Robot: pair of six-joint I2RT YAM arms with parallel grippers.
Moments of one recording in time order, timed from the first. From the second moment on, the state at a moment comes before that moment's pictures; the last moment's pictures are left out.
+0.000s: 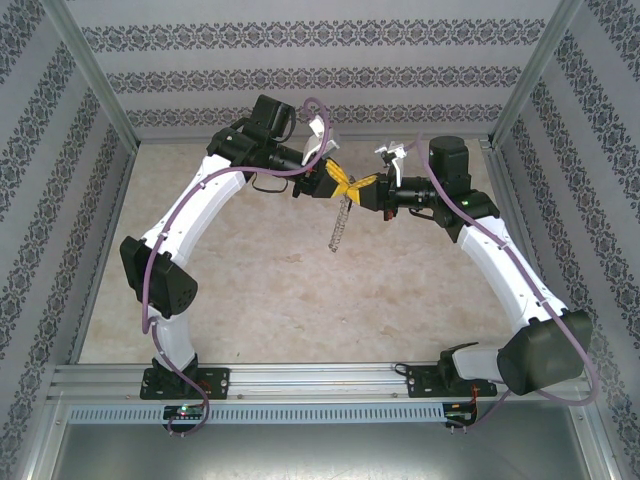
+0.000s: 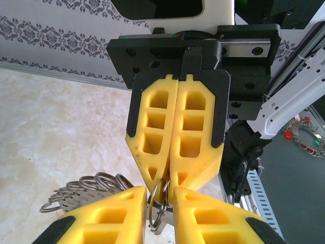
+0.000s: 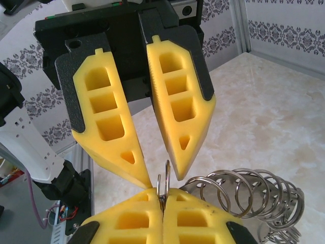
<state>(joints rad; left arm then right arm) -0.47 1.89 2.05 -0.96 1.07 0.47 0.25 1.32 1.21 -0.34 -1.05 0.02</state>
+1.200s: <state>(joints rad) -0.46 1.88 1.77 -0.39 1.06 -0.03 0.16 1.28 1.13 -0.18 -1.00 0.22</state>
